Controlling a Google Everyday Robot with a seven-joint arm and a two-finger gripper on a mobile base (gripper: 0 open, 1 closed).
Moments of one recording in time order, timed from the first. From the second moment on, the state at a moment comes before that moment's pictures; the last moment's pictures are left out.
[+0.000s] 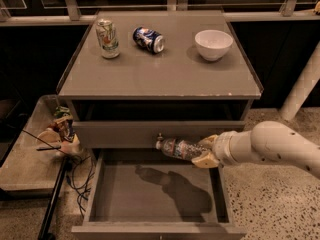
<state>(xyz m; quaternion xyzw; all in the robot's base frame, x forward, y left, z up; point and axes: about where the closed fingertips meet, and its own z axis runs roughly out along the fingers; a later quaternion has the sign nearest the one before) 0.535 -0.163 0.632 -0.49 0.80 0.10 0.35</state>
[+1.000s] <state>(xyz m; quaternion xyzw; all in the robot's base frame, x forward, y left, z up) 0.474 -0.179 0.748 -0.45 0.76 0.10 0.46</state>
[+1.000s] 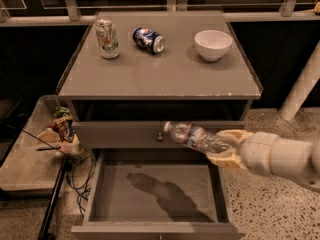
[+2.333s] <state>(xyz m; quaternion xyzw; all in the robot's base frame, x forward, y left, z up) 0.497 -0.195 0.898 -0.48 0.70 0.02 0.53</state>
